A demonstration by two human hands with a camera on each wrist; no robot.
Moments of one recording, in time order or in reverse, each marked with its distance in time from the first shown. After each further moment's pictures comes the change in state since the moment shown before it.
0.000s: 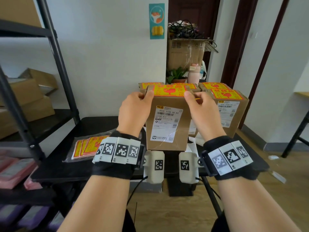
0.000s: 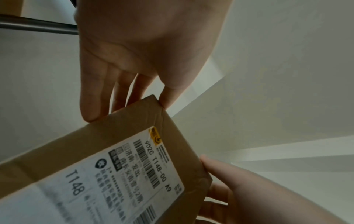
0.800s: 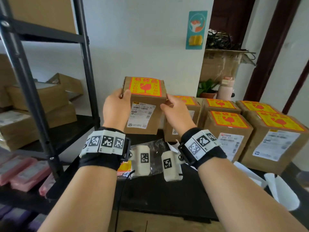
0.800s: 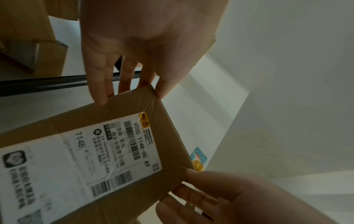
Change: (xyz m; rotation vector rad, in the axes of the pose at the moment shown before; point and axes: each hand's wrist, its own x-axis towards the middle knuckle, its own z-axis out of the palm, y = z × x) left_hand 0.120 -0.087 -0.076 -0.006 0.249 -0.044; right_hand 0.075 -0.048 0.176 0.136 -0.373 -0.219
